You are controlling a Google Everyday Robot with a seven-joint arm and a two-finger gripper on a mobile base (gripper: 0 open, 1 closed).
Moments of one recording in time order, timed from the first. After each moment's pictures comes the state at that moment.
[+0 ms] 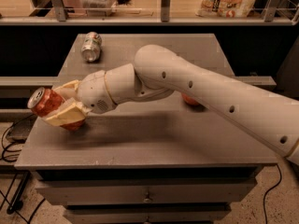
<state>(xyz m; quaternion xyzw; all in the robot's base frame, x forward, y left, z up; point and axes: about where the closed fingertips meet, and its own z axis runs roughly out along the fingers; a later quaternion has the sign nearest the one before) 0.470 0.228 0.881 -0.63 0.50 0.43 0.41</state>
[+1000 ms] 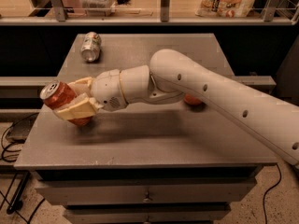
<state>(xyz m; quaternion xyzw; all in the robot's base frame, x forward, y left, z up) 0.482 0.208 0.894 -0.59 0.50 0.46 0.44</state>
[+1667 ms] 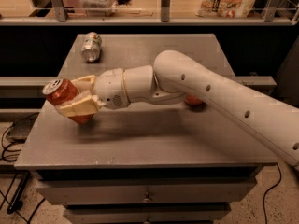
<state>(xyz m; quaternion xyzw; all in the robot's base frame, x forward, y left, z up) 0.489 0.200 0.898 -0.57 0.50 0.48 0.45</state>
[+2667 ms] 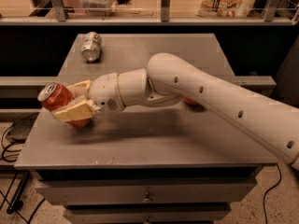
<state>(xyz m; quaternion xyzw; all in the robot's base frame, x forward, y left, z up) 0.483 0.209 0.876 -0.57 0.53 0.48 0.41</state>
